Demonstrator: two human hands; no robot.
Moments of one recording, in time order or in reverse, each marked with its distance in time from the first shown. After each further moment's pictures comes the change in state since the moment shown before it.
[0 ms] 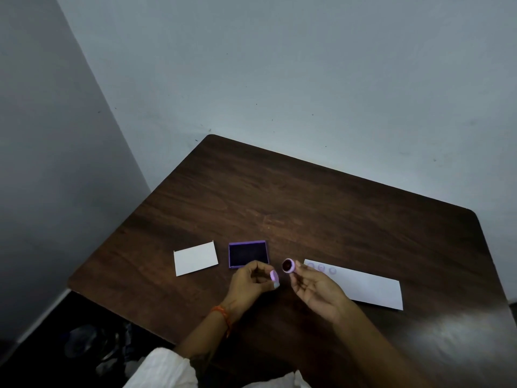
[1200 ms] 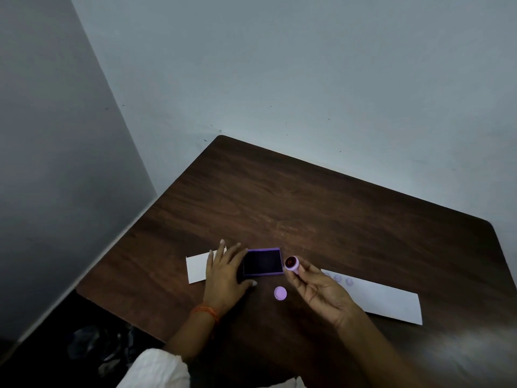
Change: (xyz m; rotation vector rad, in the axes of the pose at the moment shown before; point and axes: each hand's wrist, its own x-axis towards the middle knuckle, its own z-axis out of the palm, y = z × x) left_hand 0.022 -0.009 -0.075 1.043 0.315 0.337; right_hand 0.009 0.007 0.032 0.156 -0.218 -0.039
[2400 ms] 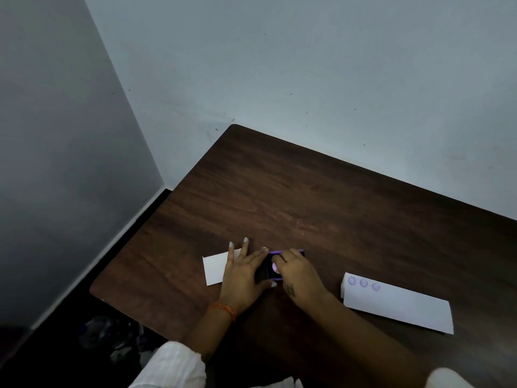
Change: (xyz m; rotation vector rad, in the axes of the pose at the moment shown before) left_hand 0.015 -0.020 0.010 -0.026 -0.068 0.151; right_hand 0.072 0.044 0.033 -2.419 -0.063 -0.642
